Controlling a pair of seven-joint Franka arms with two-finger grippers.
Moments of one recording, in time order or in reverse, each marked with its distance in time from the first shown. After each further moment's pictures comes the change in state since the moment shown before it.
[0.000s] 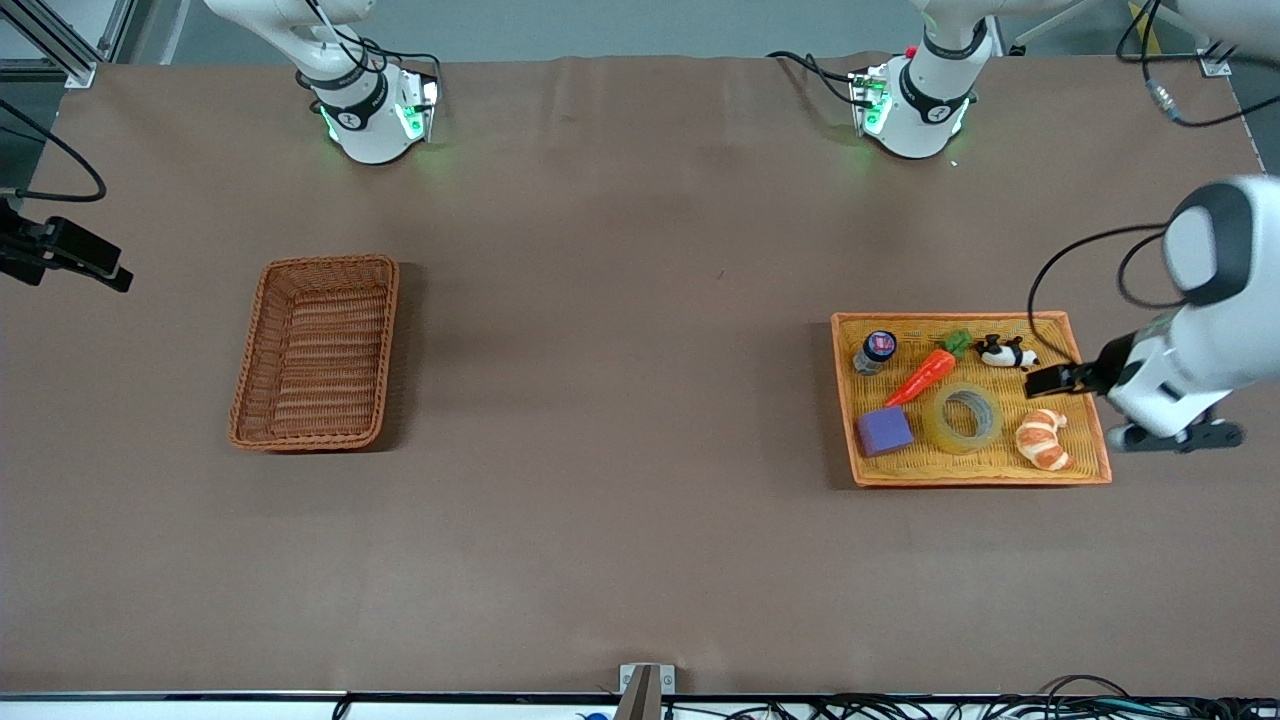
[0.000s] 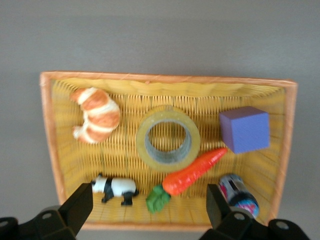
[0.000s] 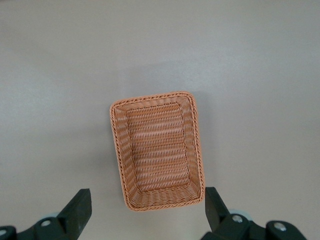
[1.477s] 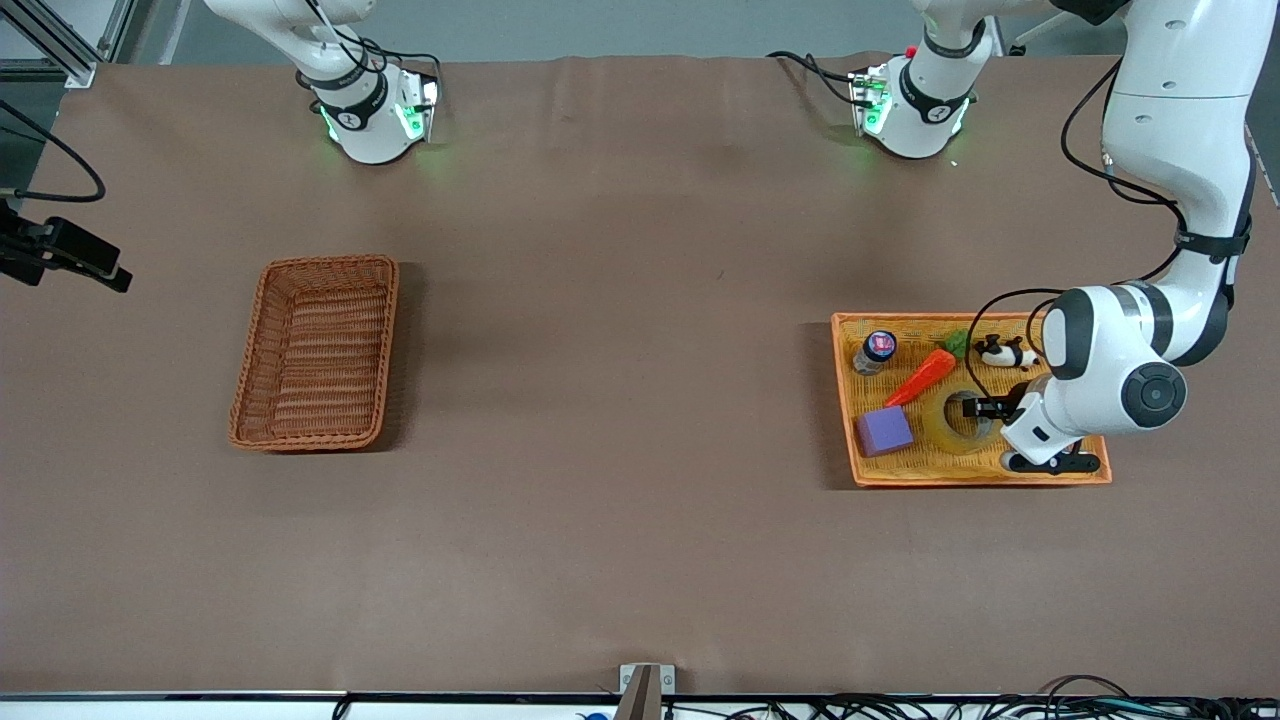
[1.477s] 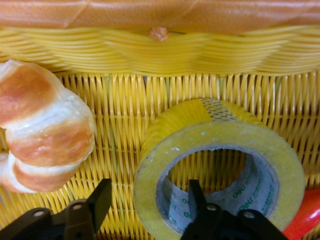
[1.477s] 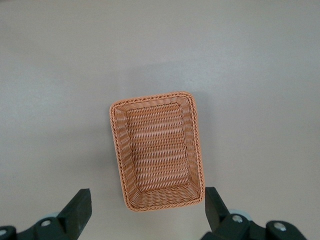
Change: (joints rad) left arm 0.018 0.219 0.001 -0.136 0.067 0.240 0.012; right arm 0.000 0.000 -0.001 0.000 0.000 0.002 0.000
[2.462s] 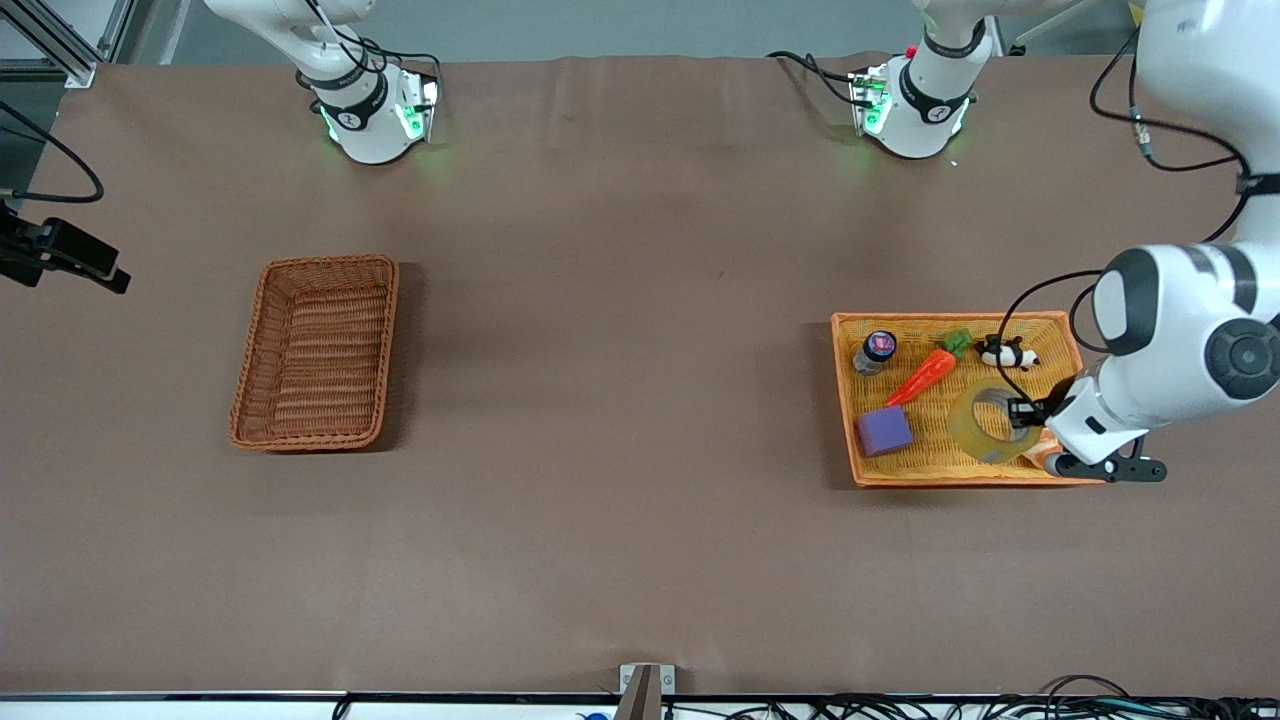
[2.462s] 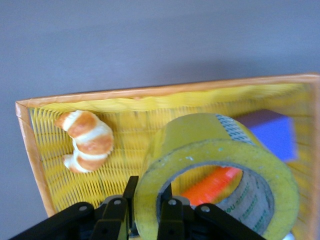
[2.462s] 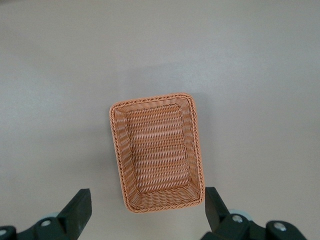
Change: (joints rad) left arm -0.031 -0.171 -0.047 0.168 0.002 -0.227 0.040; right arm 0.000 0.000 -0.001 0.000 0.000 0.005 0.000
